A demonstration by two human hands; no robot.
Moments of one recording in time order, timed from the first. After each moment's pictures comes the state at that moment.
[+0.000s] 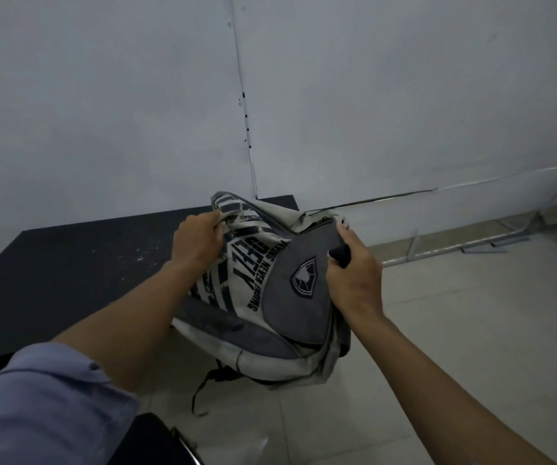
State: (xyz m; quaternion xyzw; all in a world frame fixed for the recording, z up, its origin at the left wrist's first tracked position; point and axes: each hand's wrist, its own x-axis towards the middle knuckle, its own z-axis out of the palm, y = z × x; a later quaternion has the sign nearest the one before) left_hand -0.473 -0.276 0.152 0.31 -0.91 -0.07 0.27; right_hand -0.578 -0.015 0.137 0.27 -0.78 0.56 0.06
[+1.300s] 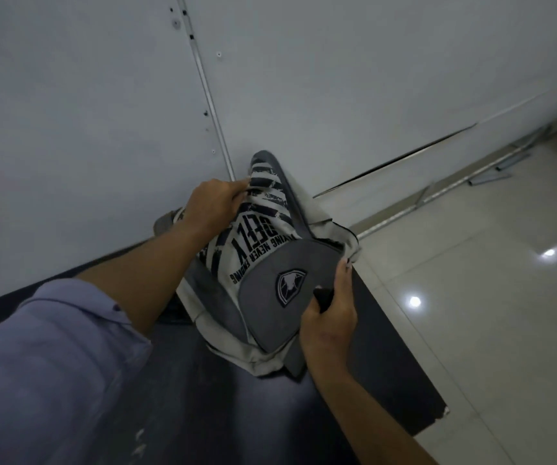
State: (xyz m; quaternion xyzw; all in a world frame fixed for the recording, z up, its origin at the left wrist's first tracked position) left_hand -0.857 -0.673 0.022 0.03 -0.98 -0.11 0.16; right_hand -0.768 -0.407 -0.021 0.00 -0.82 0.57 0.02
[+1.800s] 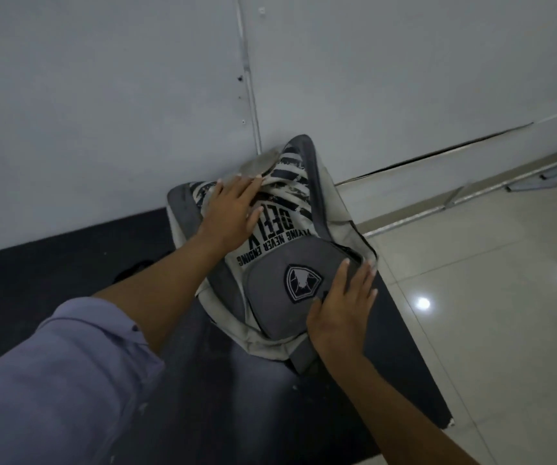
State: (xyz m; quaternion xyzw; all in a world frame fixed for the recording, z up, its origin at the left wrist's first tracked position) left_hand -0.809 -0.669 -0.048 0.10 -0.98 -0.09 0.13; right_hand -0.781 -0.401 -0.068 0.14 -0.96 0.23 -0.07
